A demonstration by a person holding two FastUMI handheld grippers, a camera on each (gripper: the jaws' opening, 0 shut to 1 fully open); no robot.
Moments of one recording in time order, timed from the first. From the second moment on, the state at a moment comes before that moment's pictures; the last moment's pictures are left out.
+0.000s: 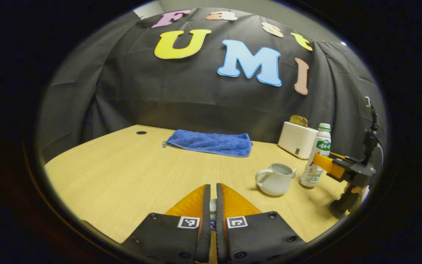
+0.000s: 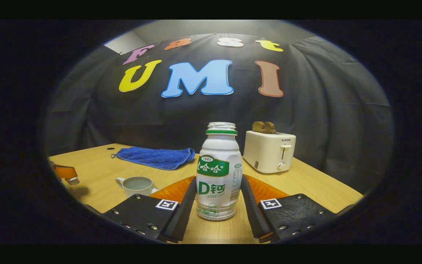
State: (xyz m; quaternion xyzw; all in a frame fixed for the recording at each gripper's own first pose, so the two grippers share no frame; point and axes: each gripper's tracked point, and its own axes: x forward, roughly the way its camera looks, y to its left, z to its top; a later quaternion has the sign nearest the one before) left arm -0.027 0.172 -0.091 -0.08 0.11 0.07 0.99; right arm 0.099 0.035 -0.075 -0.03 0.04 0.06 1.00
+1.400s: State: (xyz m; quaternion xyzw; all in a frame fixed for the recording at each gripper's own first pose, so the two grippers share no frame) left arm 0.033 0.083 -0.032 -0.04 0.06 -0.01 1.00; right arm 0.092 0.034 -0.075 -0.04 0.02 0.08 1.00
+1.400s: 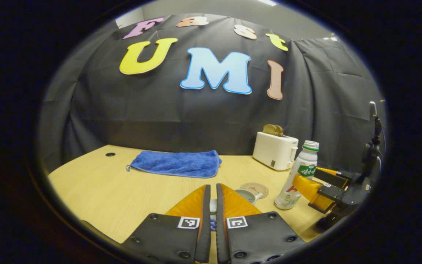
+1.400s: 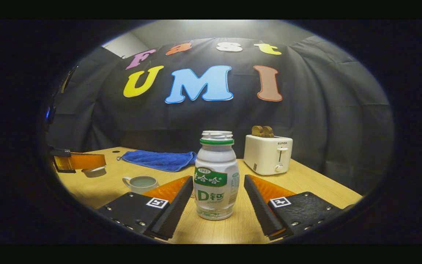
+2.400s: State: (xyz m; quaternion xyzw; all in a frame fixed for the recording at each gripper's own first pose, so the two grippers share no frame) left arm 0.082 0.046 -0.025 -0.02 0.05 -0.05 1.00; right arm 0.096 0.021 -0.025 -0.03 -0.05 0.07 1.00
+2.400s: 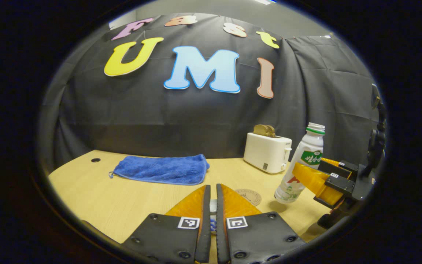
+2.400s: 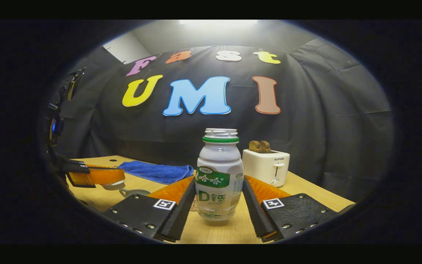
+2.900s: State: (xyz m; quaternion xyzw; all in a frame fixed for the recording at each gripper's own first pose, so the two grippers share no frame) left arm 0.110 0.024 -0.045 -0.01 0.06 -0.05 1.00; right arm 0.090 0.001 -0.020 0.03 -0.05 0.07 1.00
